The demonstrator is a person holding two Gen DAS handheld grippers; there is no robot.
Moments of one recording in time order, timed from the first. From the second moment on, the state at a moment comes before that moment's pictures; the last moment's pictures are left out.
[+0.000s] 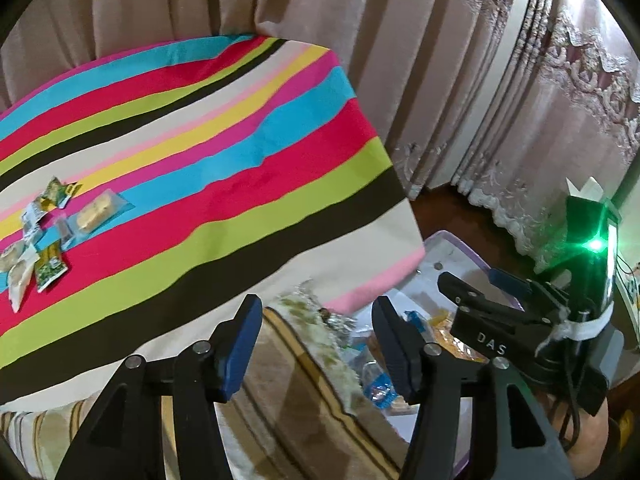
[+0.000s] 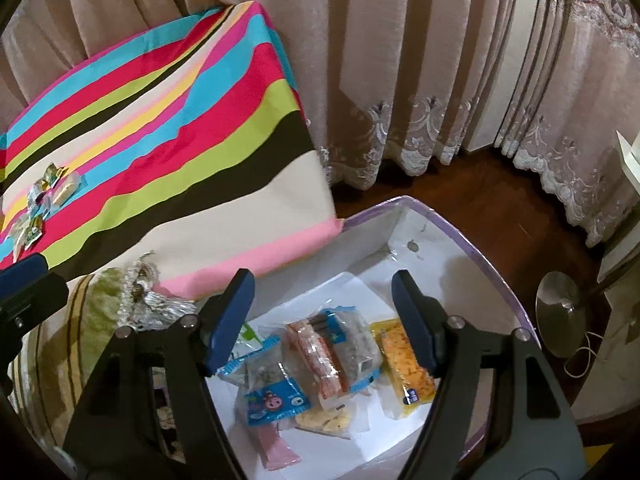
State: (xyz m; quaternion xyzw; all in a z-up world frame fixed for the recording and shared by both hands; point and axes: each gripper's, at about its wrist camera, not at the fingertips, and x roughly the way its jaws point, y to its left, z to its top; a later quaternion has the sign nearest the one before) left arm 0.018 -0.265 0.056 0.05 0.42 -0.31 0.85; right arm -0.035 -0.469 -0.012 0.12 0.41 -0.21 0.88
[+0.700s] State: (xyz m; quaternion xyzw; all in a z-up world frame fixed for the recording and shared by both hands) left arm 0.089 -0.157 0.045 -0.04 0.44 -0.20 0.87; right arm 0.017 -0.388 0.009 0.08 0.41 -0.11 0.90
